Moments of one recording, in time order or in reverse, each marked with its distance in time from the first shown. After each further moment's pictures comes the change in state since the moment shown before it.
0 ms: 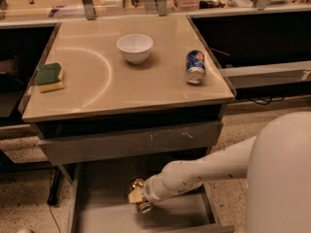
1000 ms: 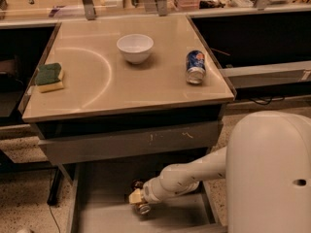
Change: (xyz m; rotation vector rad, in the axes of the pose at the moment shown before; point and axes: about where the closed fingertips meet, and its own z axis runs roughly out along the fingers) arm -0.001 -0.028 0.049 -0.011 0.003 0.062
